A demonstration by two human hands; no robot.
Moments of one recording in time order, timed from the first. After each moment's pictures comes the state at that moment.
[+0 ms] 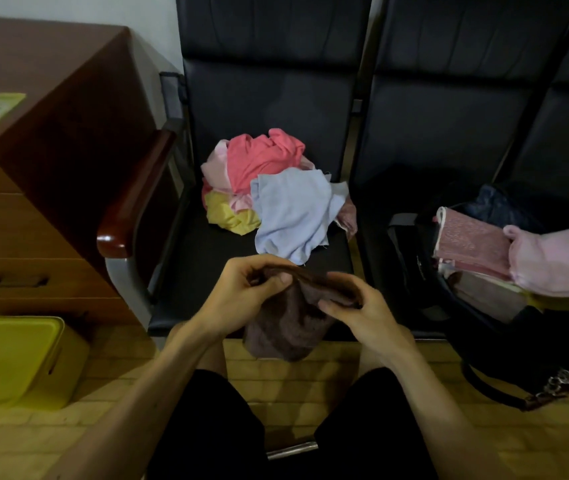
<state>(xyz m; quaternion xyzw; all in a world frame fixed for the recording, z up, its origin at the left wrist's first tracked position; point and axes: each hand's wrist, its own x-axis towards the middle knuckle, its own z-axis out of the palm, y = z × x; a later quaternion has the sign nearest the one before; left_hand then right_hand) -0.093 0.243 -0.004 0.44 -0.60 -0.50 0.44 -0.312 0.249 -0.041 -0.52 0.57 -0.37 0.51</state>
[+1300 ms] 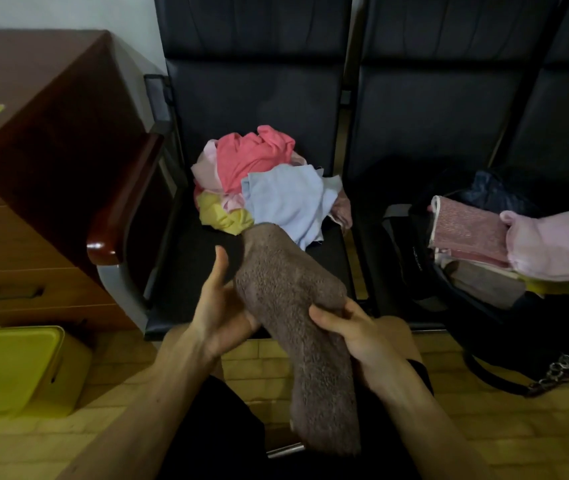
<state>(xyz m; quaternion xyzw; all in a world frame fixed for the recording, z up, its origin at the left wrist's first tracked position) -0.096 0.238 -0.039 0.25 -0.14 -0.85 0.44 -0.297 0.282 -0.013 -0.30 0.46 -0.41 0.73</state>
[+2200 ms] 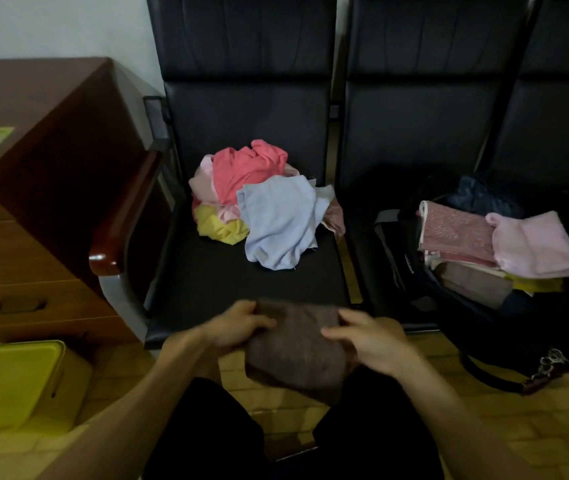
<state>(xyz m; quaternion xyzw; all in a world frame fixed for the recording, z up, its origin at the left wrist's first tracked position) -0.100 0.234 -0.057 0.55 -0.47 -0.67 0.17 -0.338 0.268 -0.060 -0.35 0.56 -0.29 0.69</state>
